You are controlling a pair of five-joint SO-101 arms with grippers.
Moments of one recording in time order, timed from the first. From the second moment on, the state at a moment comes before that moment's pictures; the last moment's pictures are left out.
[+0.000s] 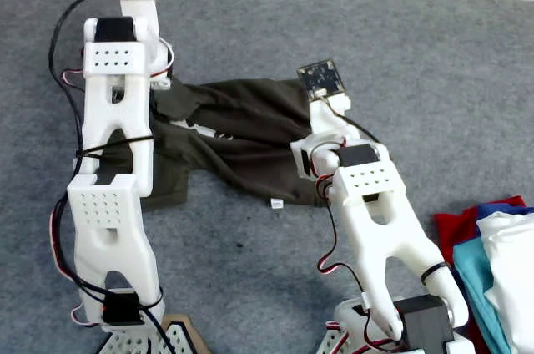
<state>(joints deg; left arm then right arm) -8.5 40.6 -52.1 92.9 1.8 -16.1 -19.1 41.2 40.9 8.5</state>
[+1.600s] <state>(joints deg) -17.8 -5.6 -5.8 100.8 -1.3 -16.1 -19.1 41.2 40.9 8.5</state>
